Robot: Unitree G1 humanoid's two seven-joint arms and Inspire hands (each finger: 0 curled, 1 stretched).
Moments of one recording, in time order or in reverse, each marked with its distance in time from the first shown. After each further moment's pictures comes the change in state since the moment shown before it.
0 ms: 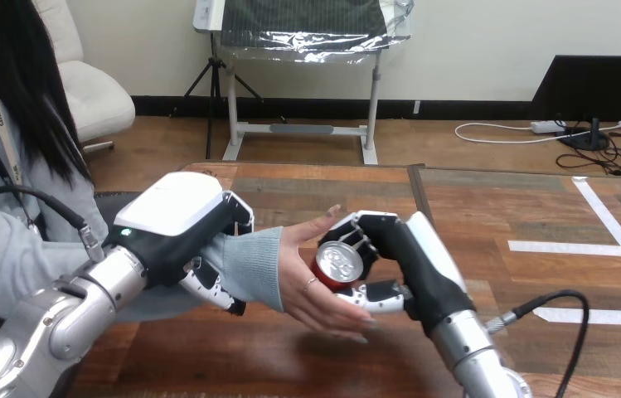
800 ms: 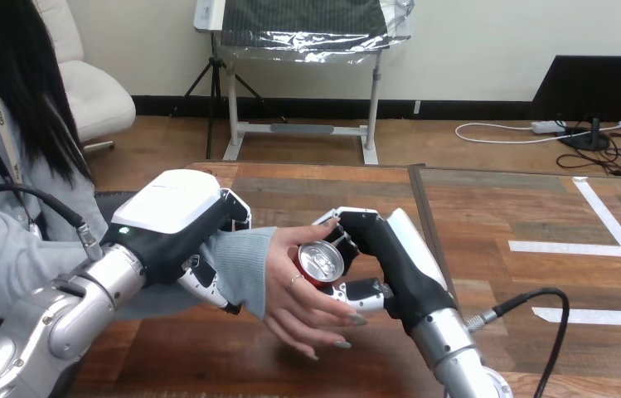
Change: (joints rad) left arm 0.000 0.000 0.001 -0.009 0.001 0.017 0.000; right arm 0.002 0.054 0.028 -0.030 -0.021 0.006 -0.025
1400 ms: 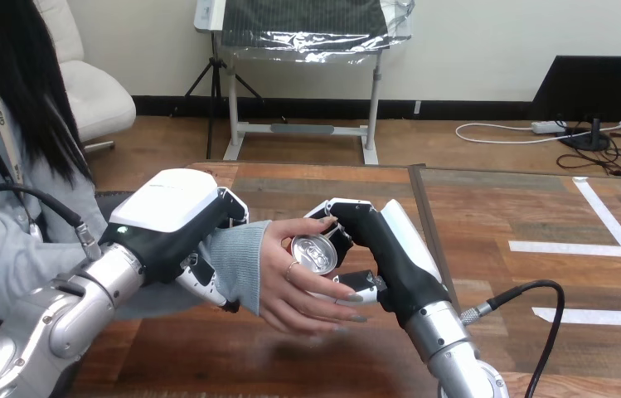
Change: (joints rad) left arm 0.000 -0.002 0.002 0.000 0.000 0.017 0.000; right arm 0.001 0.015 0.008 -0.059 -0.014 0.041 -0.002
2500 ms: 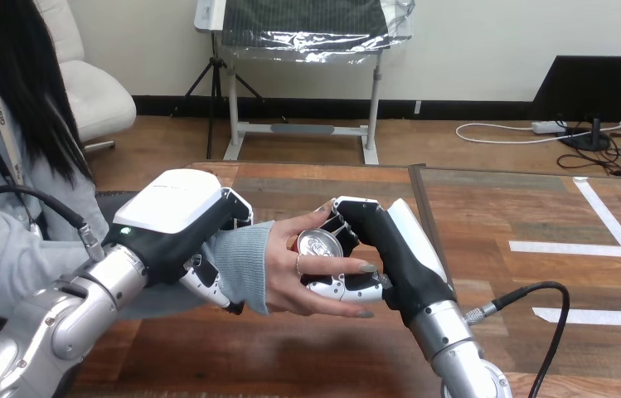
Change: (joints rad) left arm 0.002 -0.007 0.000 0.000 0.001 -0.014 0.009; right arm 0.001 -0.001 -0.015 0.000 0.010 0.010 -0.001
